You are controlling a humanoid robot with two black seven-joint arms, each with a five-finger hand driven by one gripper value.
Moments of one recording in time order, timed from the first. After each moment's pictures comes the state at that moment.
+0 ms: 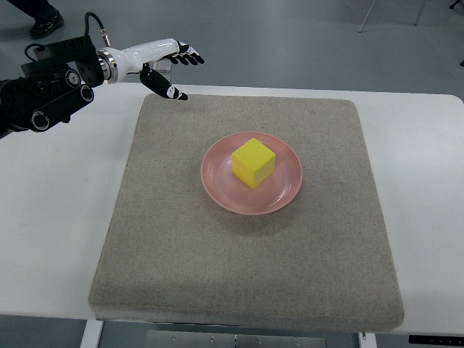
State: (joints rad) left arm -1.25 0.40 -0.07 -0.66 1.05 -0.07 -0.29; right arm 0.02 0.00 -0.10 0.08 -0.08 -0.23 0.00
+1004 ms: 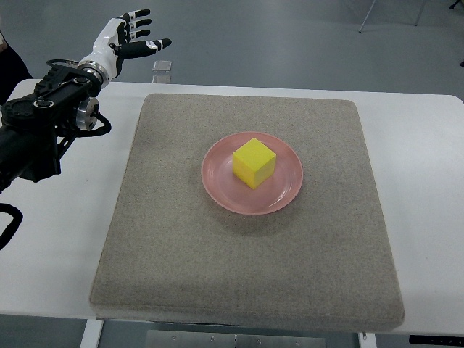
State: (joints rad) left arm -1.13 0.22 -0.35 -0.43 0.22 0.08 -0.20; right arm 0.02 0.00 -0.10 0.08 -0.08 -0.23 0.00
